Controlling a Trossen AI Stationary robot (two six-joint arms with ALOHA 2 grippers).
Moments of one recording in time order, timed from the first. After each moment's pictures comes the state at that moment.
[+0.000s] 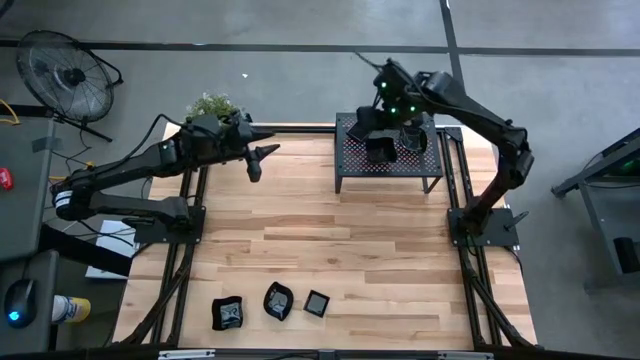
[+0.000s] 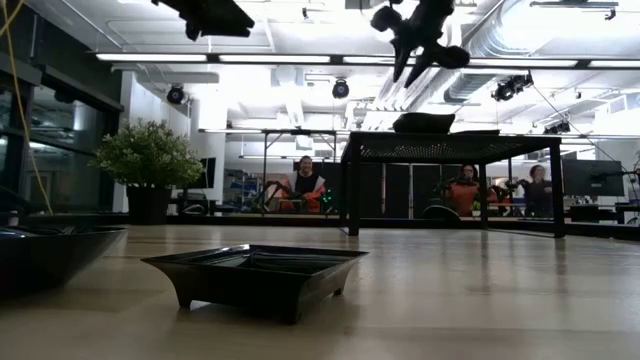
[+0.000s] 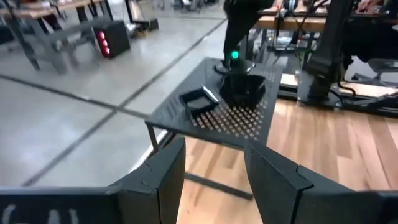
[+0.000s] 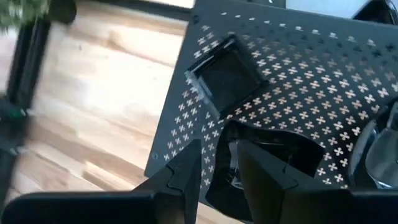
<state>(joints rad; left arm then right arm) 0.35 0.92 0.97 -0.27 -0.09 0.05 -0.58 1.66 1.86 -1.26 -0.03 0.75</state>
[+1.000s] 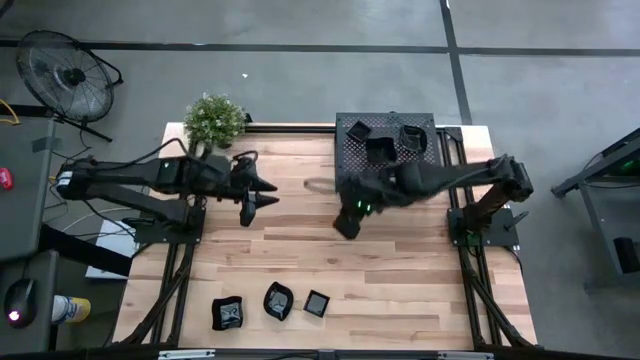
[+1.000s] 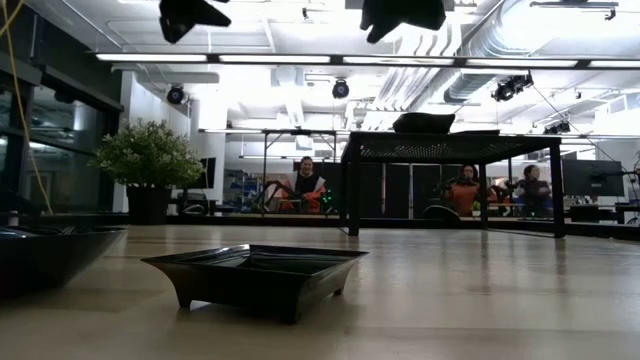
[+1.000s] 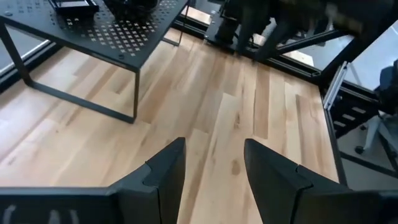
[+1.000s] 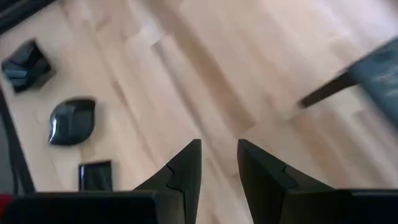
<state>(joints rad) -0.04 0.92 0.97 -0.50 -0.12 -0.38 0.13 1.66 1.68 -1.02 0.18 0.66</state>
